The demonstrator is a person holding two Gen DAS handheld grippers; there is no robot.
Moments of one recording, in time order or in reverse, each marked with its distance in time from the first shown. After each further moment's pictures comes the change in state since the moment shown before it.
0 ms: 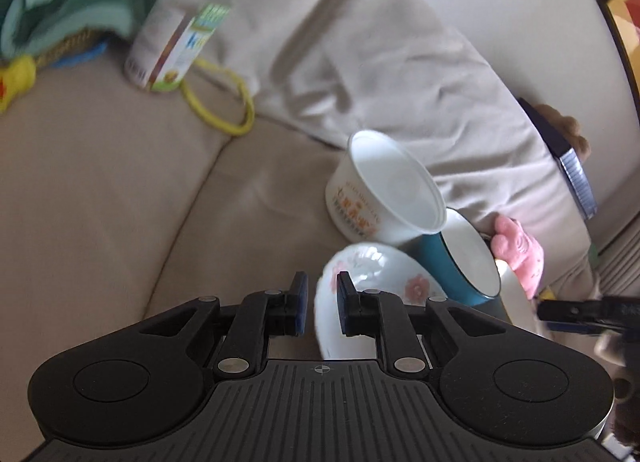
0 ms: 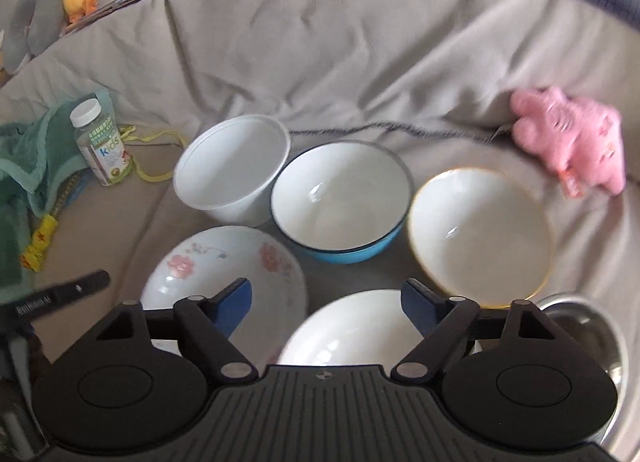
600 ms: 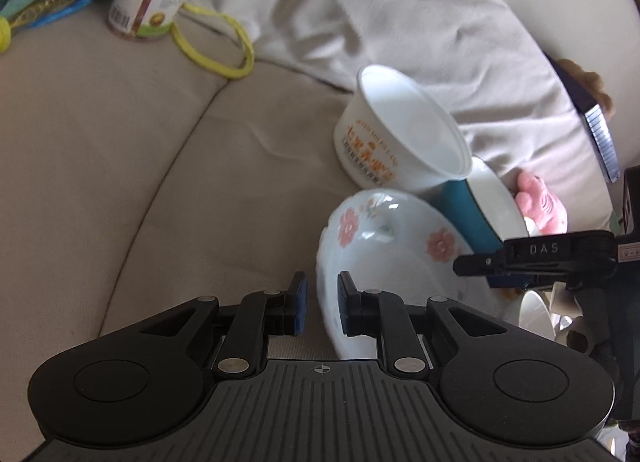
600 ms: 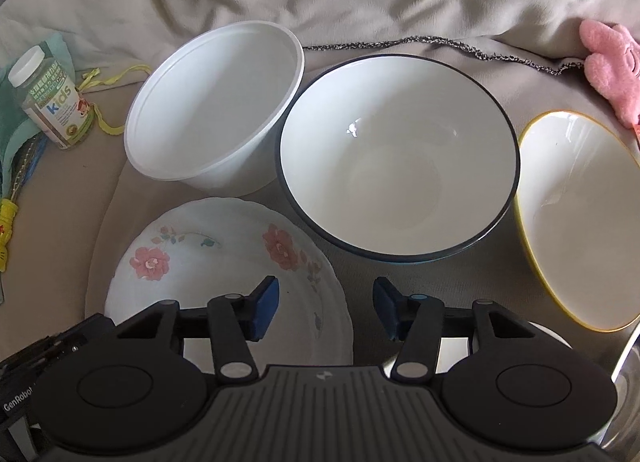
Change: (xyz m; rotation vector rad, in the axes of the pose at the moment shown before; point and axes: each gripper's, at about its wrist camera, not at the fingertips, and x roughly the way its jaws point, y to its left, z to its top) left arm 0.042 -0.007 -0.016 0.050 0.114 0.078; right arm 0.118 0.024 0.013 0.021 0.195 -0.041
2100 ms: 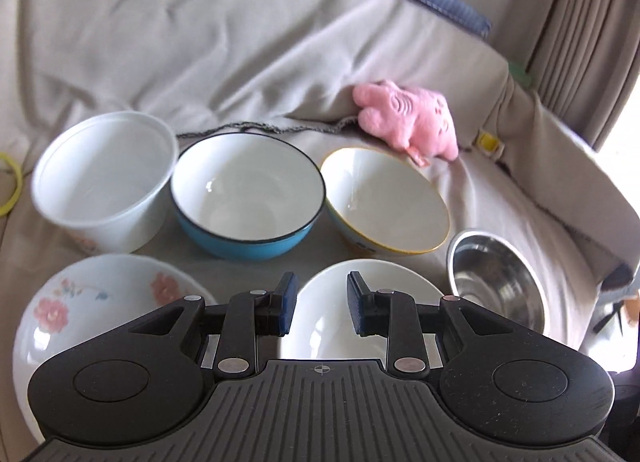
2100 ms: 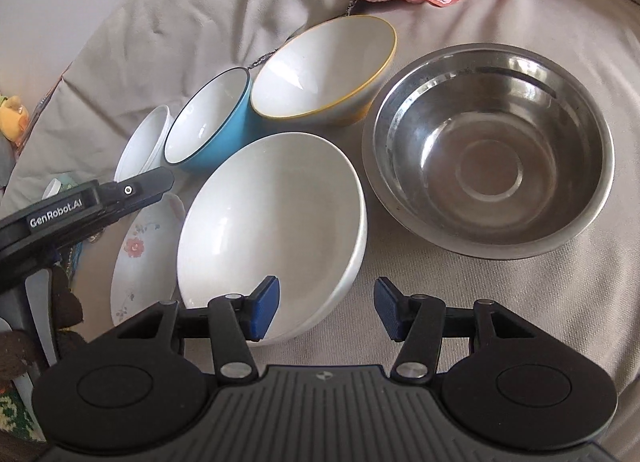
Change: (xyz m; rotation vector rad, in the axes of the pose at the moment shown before) left arm 0.041 -0.219 -0.028 0.567 0.057 -0.129; right arm -0.087 -0.146 -0.177 0.441 -0.239 0.168
